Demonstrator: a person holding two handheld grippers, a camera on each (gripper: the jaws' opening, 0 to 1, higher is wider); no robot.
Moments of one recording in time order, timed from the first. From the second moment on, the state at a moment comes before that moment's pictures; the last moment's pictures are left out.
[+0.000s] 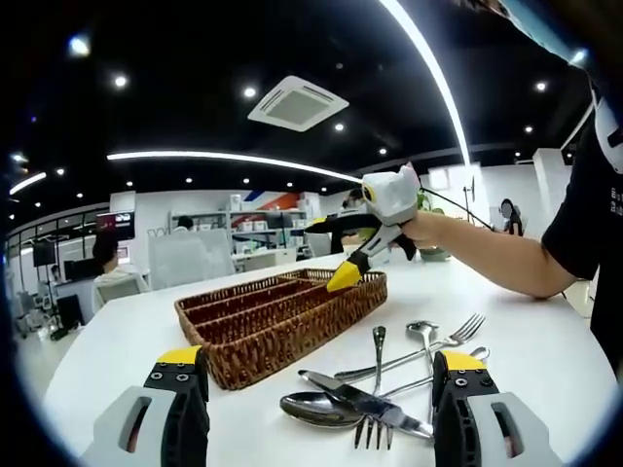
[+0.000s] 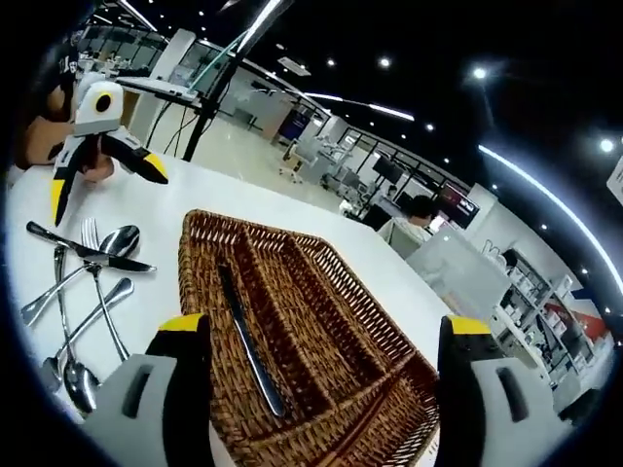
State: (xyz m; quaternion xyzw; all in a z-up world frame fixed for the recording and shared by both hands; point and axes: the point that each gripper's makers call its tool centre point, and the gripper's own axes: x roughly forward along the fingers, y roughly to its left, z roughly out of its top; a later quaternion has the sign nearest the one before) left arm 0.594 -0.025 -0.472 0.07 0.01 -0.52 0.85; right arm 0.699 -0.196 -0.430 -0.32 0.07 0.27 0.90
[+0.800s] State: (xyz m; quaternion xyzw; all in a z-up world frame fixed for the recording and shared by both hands) left arm 0.593 -0.027 -0.469 0.06 0.01 -0.52 0.85; right arm 0.610 -0.248 -0.413 -0.18 0.03 0.22 0.96
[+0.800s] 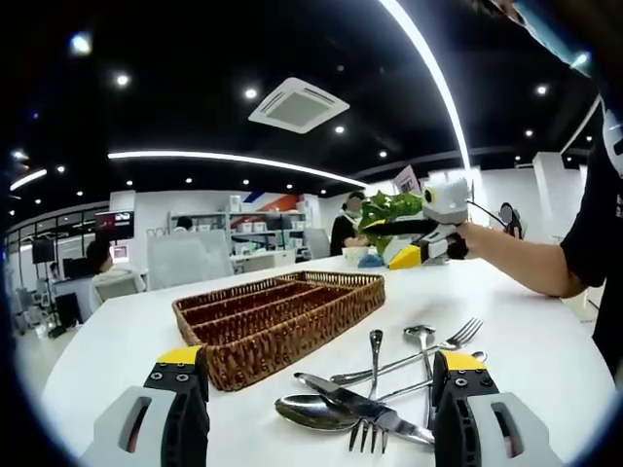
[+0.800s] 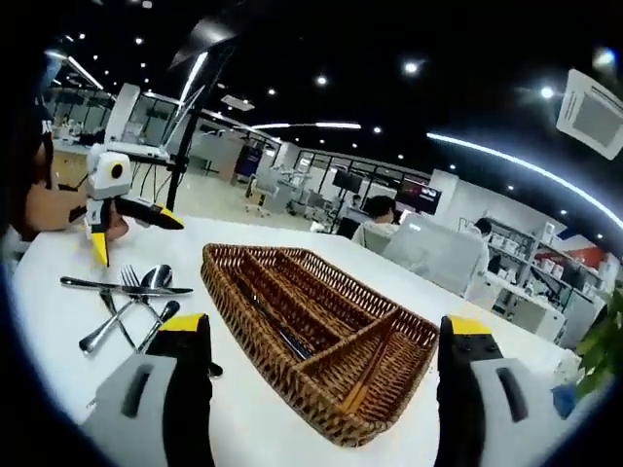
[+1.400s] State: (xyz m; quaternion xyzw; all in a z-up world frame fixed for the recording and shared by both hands) left arm 0.604 -0.009 -0.465 0.05 0.02 -0.50 0.87; right arm 0.550 -0.276 -0.436 -0.15 0.03 0.20 0.97
